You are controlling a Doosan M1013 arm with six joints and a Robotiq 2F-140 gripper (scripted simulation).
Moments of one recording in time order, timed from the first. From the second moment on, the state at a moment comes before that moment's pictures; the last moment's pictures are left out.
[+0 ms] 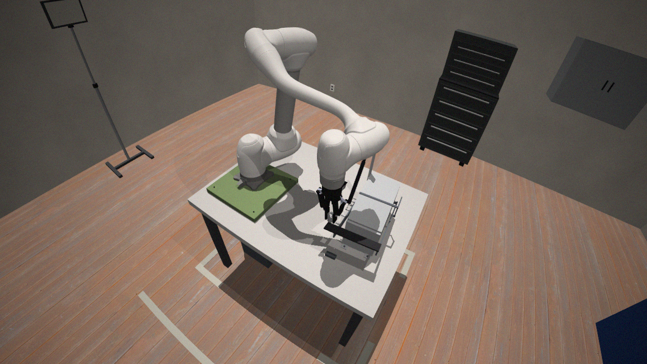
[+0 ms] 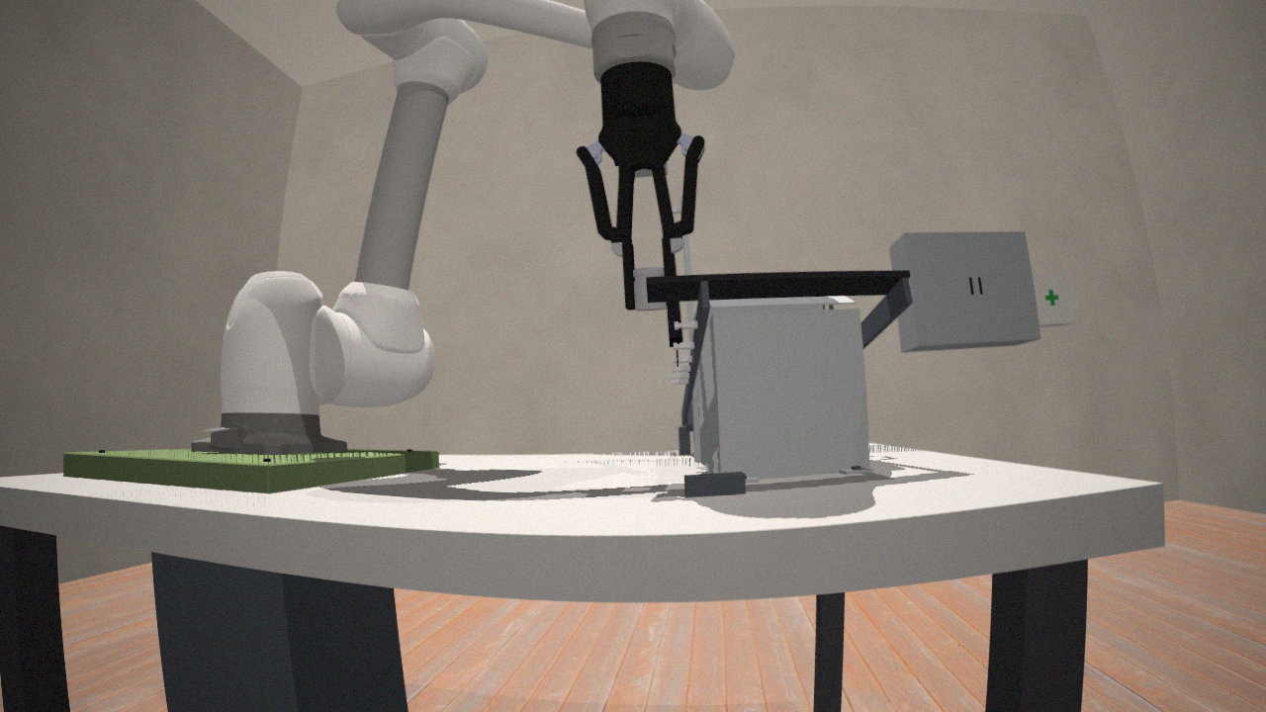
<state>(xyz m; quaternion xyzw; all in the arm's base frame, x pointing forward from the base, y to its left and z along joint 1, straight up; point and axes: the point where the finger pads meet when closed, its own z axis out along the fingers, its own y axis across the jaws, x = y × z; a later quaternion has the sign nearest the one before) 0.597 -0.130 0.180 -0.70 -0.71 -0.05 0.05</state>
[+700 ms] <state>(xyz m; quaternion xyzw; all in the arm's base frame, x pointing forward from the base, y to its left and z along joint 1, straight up) 0.570 -0.106 0.169 -0.70 -0.71 -0.04 0.04</state>
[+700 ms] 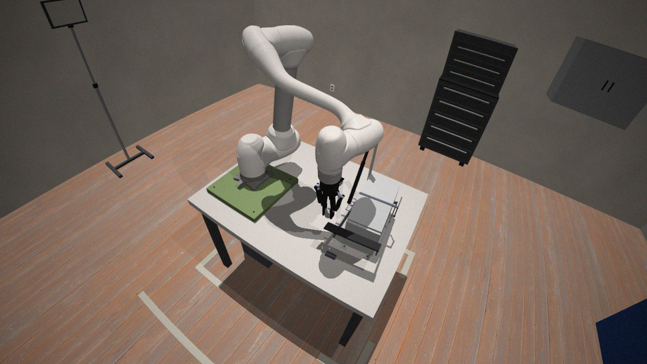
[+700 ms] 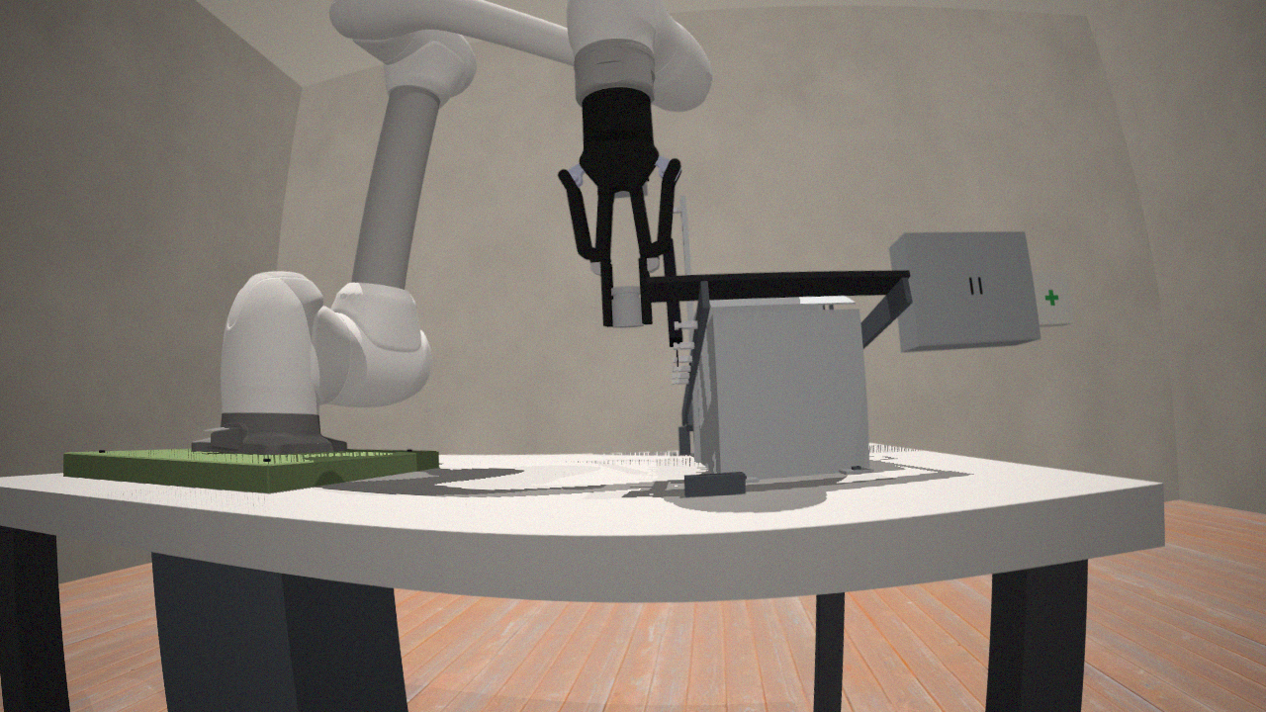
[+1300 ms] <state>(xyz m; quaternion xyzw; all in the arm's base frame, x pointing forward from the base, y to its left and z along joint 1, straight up) 0.545 -0.083 0.157 -0.70 -0.71 -0.04 0.03</state>
